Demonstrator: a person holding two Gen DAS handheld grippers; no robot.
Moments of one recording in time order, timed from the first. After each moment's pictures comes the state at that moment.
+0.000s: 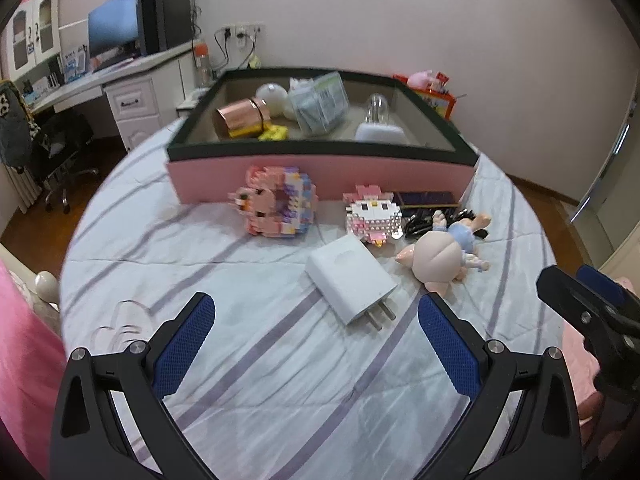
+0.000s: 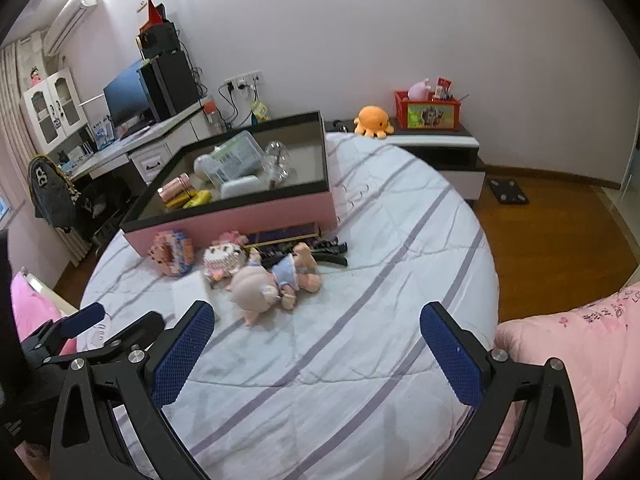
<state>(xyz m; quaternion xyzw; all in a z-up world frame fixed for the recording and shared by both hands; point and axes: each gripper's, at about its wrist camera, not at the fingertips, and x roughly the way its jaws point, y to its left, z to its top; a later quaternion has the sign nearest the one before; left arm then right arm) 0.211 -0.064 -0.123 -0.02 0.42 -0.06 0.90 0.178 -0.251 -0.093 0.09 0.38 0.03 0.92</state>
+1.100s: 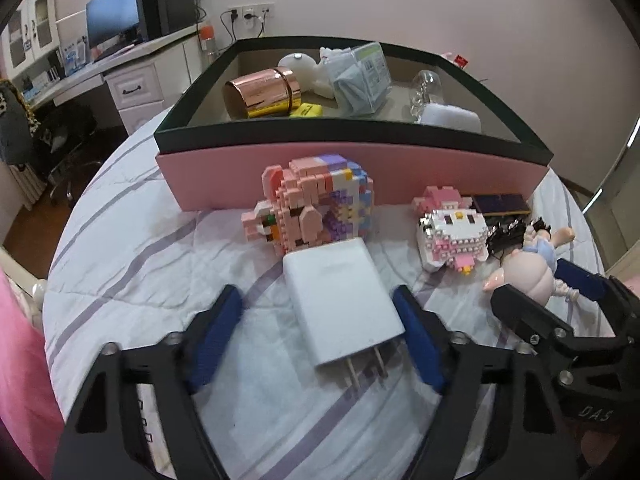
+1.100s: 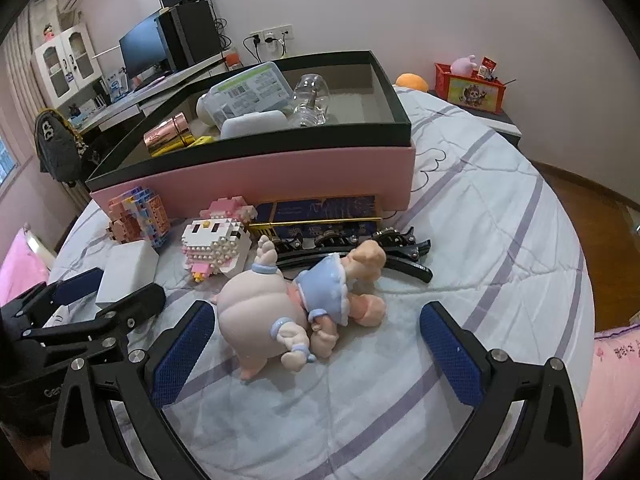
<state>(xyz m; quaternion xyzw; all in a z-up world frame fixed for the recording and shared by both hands) 0.264 -0.036 -0.154 -0.01 0.44 -0.05 0.89 0.251 -0.209 -0.147 0.04 0.43 0.08 0.90</state>
